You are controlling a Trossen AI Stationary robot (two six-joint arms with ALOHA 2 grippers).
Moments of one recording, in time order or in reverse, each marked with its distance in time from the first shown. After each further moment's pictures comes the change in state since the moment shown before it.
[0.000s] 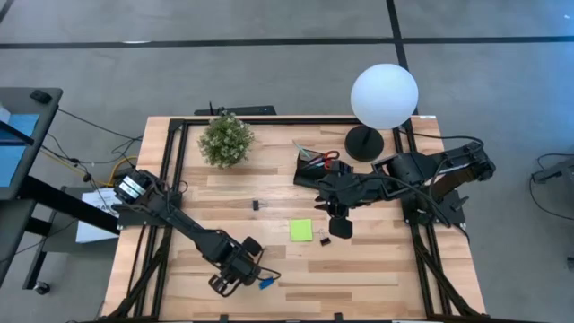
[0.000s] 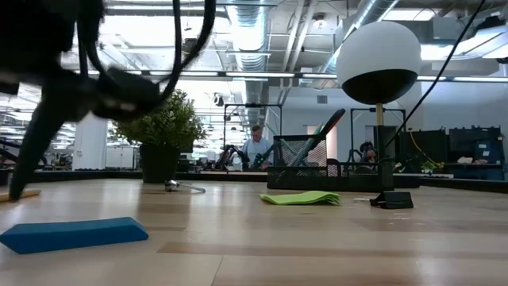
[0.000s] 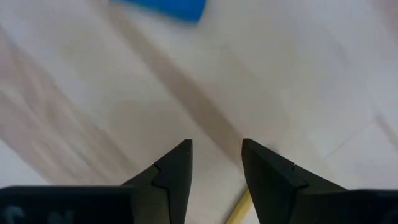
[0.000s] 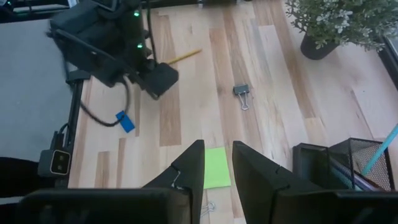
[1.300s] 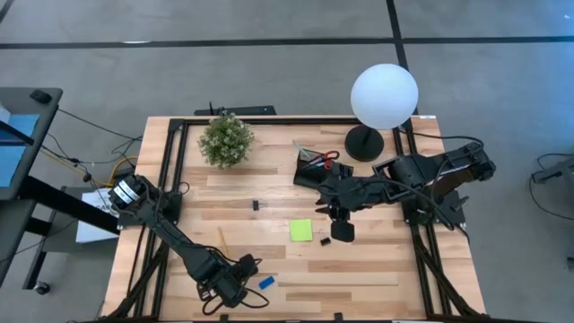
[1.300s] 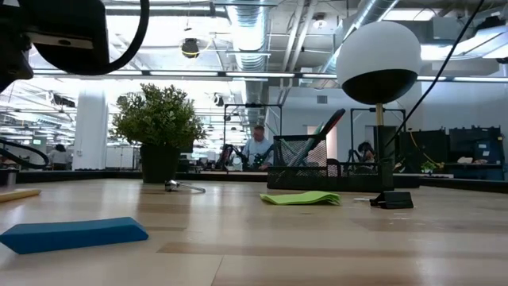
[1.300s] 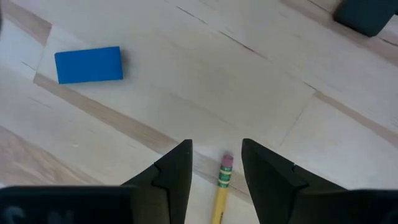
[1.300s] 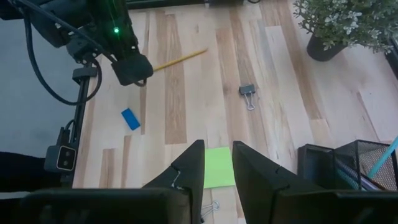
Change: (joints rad) left arm -0.149 -0.001 0.063 -0.068 -0.117 0.231; right arm 0.024 0.000 0.000 0.002 0.001 0.000
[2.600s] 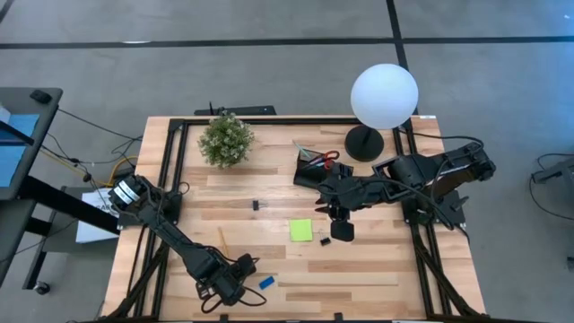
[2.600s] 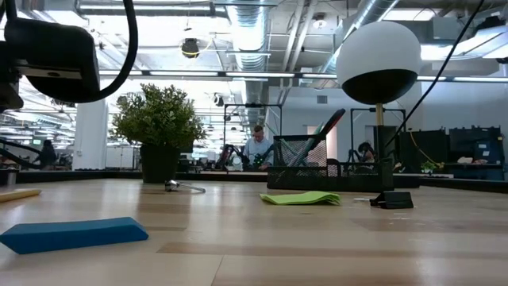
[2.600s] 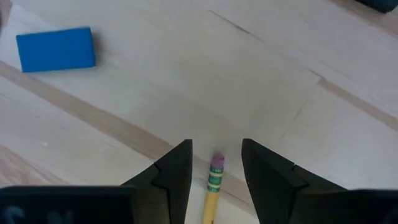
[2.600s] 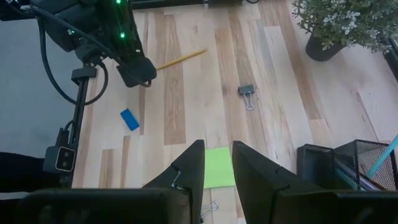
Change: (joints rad) left arm -0.003 0.002 -0.081 0.082 0.008 -0.003; right arm -0.001 0.000 0.000 0.000 0.000 0.000
